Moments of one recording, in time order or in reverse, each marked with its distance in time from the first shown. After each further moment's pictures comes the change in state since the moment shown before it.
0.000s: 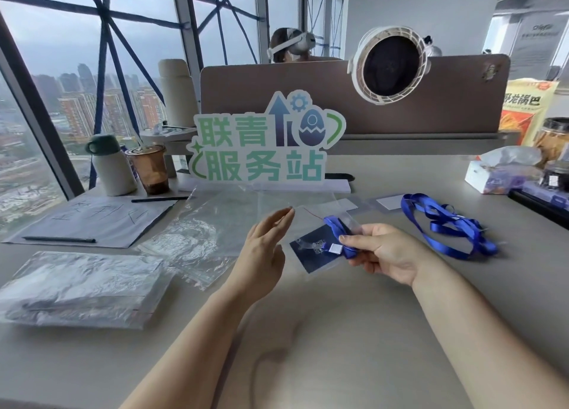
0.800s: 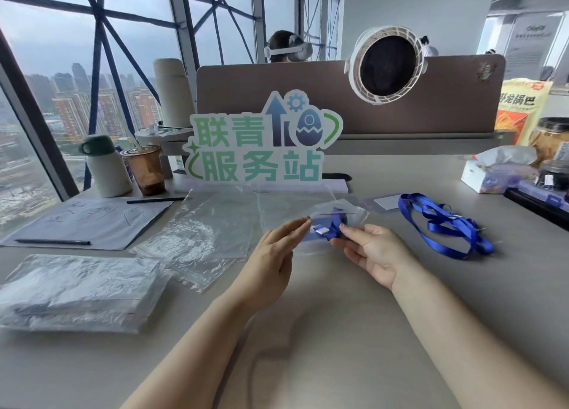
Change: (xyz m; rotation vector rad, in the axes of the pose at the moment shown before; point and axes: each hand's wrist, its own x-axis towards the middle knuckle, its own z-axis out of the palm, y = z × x) left_hand -0.001 0.009 0.008 -0.061 -0.068 0.139; right_hand 0.018 0.011 0.013 0.415 0.184 -0.043
